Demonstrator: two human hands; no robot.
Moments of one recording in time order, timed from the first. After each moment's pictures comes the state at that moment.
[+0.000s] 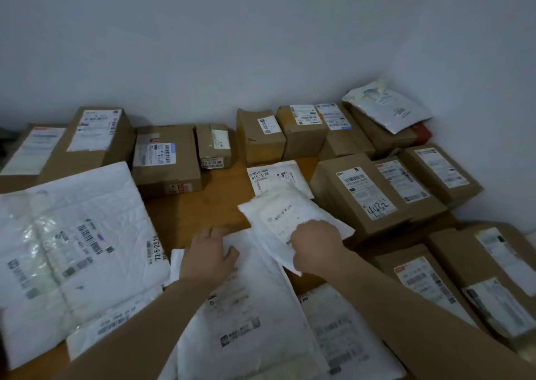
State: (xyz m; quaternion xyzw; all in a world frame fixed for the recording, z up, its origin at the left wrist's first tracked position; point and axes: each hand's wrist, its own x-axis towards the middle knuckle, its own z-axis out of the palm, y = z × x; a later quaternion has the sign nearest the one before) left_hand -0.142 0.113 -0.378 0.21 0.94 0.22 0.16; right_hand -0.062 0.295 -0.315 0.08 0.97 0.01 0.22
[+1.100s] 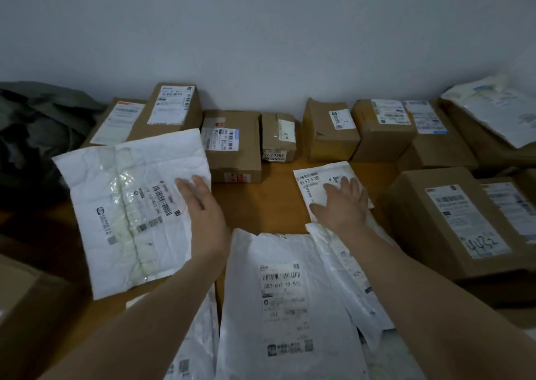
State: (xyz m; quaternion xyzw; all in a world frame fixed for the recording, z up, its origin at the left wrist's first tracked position) left_hand -0.198 0.083 -0.382 -0.03 0.89 0.44 -0.08; right_hand -0.191 0.307 -0.398 0.21 0.97 -0.08 0.10
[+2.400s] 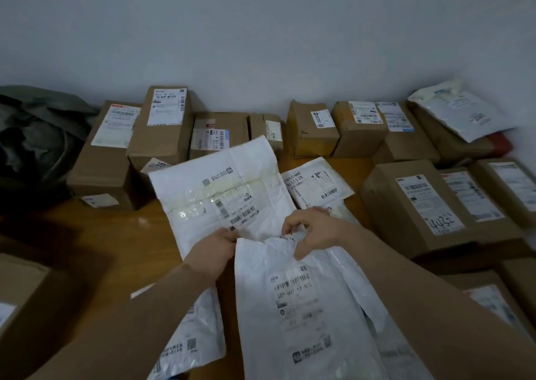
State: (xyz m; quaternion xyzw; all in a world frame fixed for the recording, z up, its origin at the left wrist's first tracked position) left_hand -0.169 0.040 -0.386 0.37 0.91 0.12 0.13; right_hand -0.138 0.274 -0.344 0.00 0.91 -0.31 0.29
